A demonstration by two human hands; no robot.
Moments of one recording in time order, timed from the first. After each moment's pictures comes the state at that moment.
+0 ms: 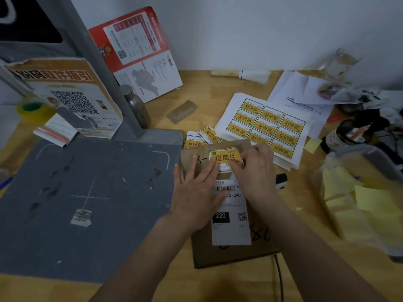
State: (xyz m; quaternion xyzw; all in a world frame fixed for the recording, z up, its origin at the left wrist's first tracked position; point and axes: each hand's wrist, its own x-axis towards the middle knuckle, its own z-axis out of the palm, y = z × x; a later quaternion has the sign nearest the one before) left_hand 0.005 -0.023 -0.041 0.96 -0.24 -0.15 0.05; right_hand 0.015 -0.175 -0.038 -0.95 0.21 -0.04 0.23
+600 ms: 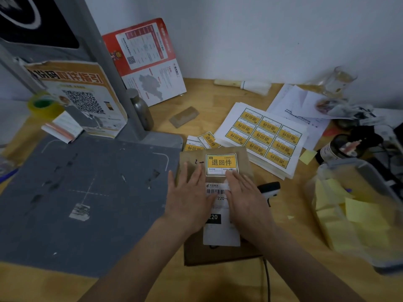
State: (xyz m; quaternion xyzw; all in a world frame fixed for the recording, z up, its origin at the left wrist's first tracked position) left_hand -0.005 -0.028 -0.033 0.98 -0.17 -0.14 0.03; right_hand -0.043 -0.174 -0.049 -0.99 -0.04 0.02 0.15
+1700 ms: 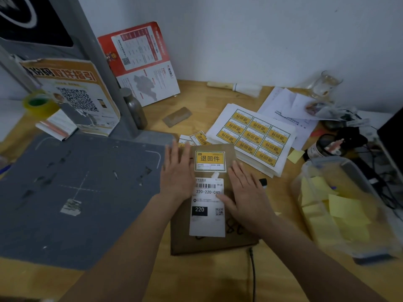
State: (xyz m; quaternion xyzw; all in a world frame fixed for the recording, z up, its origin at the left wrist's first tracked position) left_hand 0.030 -0.042 -0.062 0.97 -0.05 -0.06 0.23; right_hand -0.050 -0.213 -0.056 -0.99 -0.03 0.07 0.14
